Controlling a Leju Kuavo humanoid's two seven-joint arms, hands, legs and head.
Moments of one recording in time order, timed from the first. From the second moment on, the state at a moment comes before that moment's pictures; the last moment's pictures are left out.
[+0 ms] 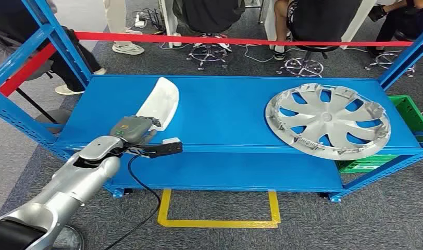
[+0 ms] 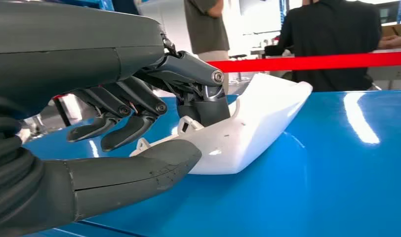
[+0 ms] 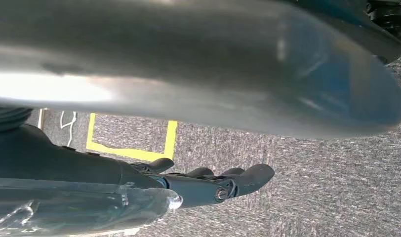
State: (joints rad) left arm -0.56 0.05 -0.39 -0.95 -1.17 0.07 -0.13; right arm -0.03 0.12 -0.11 -0.18 0.47 -0.24 0.10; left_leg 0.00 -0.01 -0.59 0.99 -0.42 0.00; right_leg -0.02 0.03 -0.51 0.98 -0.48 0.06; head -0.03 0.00
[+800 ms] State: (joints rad) left arm -0.41 -0.04 -0.22 -1.22 -0.63 0.07 -0.35; right arm -0.03 0.12 -0.13 -0.18 0.48 -0.24 0.12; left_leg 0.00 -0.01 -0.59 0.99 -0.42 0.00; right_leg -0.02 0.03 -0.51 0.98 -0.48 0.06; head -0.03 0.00
